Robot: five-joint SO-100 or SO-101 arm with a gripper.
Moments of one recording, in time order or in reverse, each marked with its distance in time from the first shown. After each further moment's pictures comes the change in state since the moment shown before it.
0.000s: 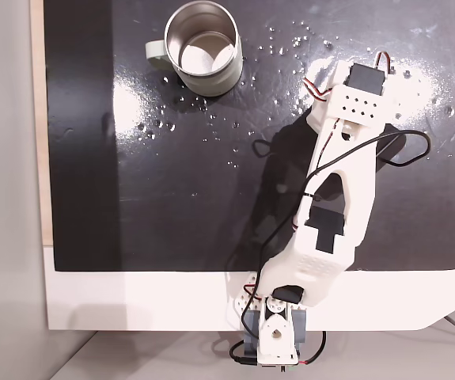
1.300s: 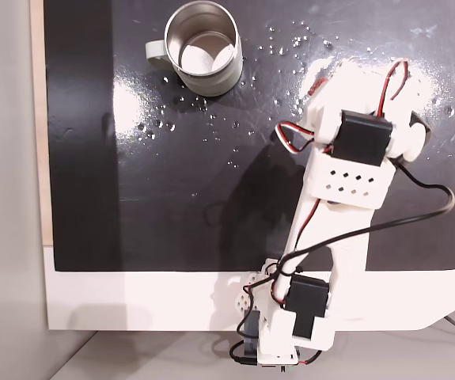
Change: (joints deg) arm -5.3 31.7 0.0 7.6 -2.6
